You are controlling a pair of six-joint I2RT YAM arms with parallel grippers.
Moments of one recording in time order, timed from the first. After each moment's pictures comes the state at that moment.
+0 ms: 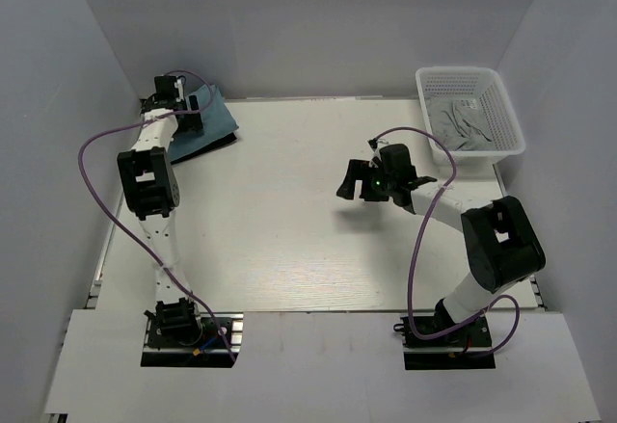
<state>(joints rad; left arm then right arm) 0.13 2.40 2.08 -0.51 -0.16 -0.06 0.43 1.61 0.87 0.02 -0.28 0.42</state>
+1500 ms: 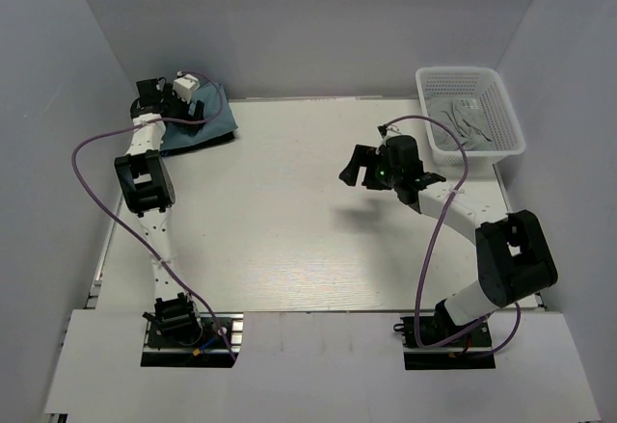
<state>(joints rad) 0.23 2.61 2.32 -0.39 0.57 0.61 0.43 1.52 0.90 0.03 -0.20 0.47</state>
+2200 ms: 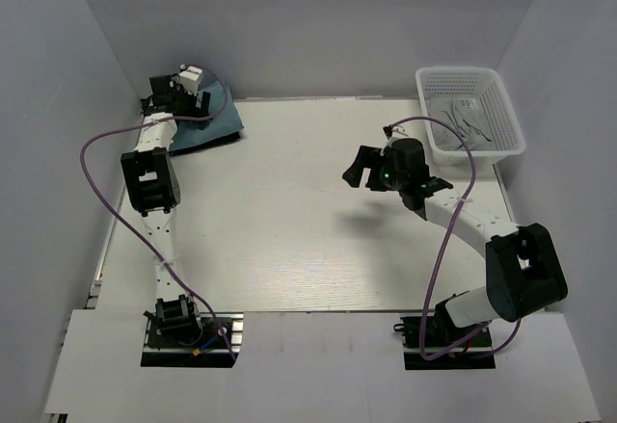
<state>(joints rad) 0.17 2.55 2.20 -0.25 0.36 0.45 0.43 1.43 0.85 0.04 -0.17 0.46</state>
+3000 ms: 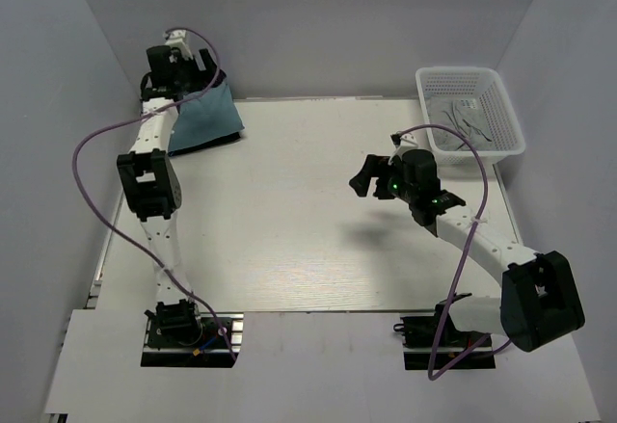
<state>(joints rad) 0.10 2.32 2.19 -0.17 0.42 -0.19 0.43 1.26 0.74 0.05 -0.16 0.41</state>
